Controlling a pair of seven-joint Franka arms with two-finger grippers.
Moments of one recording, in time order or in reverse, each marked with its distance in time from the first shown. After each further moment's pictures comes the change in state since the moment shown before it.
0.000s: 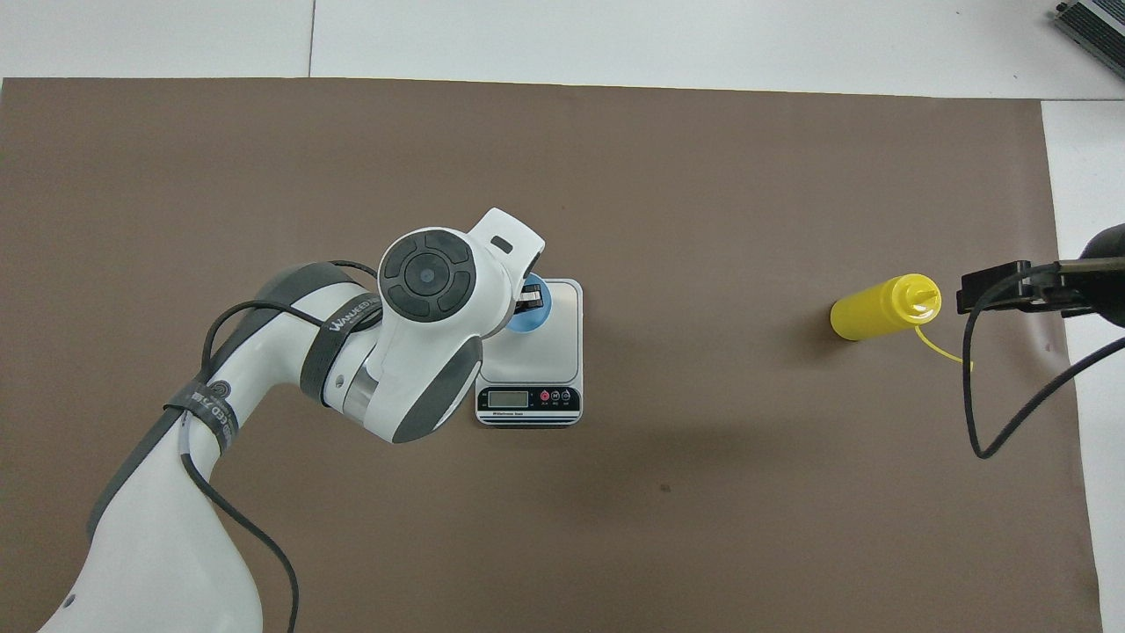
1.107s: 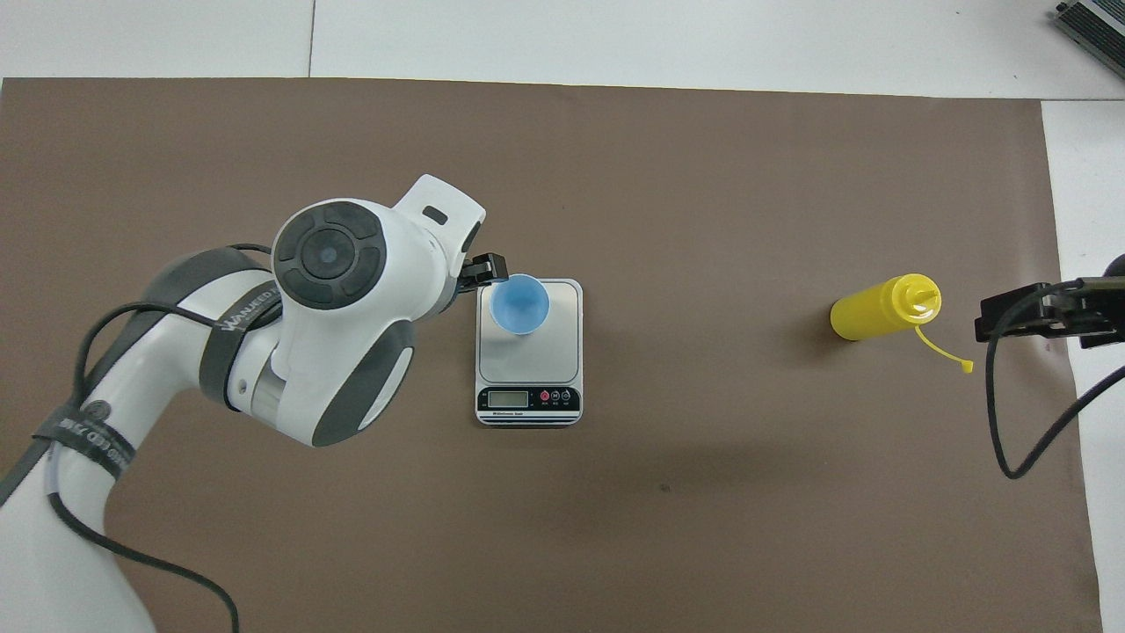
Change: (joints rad) left arm 0.073 -0.138 0.027 0.001 0.013 -0.103 0.051; right arm -0.030 -0.007 -0.004 0.000 0.000 -0.093 0.000
